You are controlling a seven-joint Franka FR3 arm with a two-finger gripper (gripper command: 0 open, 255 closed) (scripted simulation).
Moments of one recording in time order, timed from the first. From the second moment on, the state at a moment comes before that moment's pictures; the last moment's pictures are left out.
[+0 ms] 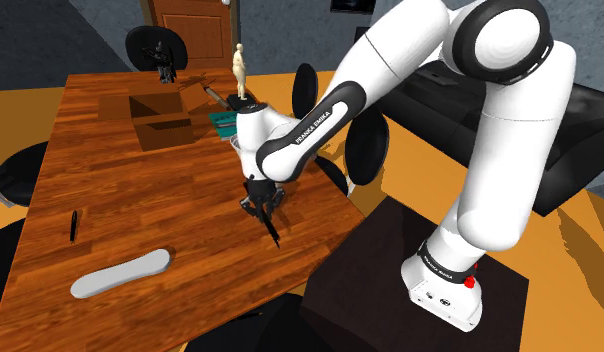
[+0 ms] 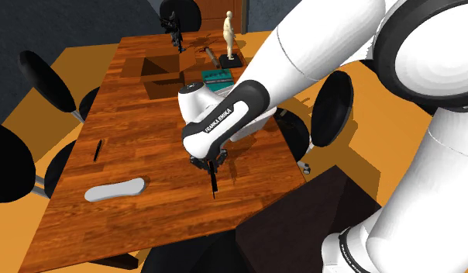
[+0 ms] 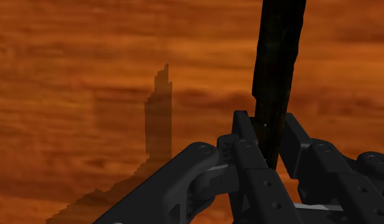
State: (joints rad) arm 0.05 0.32 0.40 -2.23 -0.10 2.38 0.85
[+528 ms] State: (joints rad) arm 0.04 0.23 0.43 -2.22 -0.05 2.29 0.82
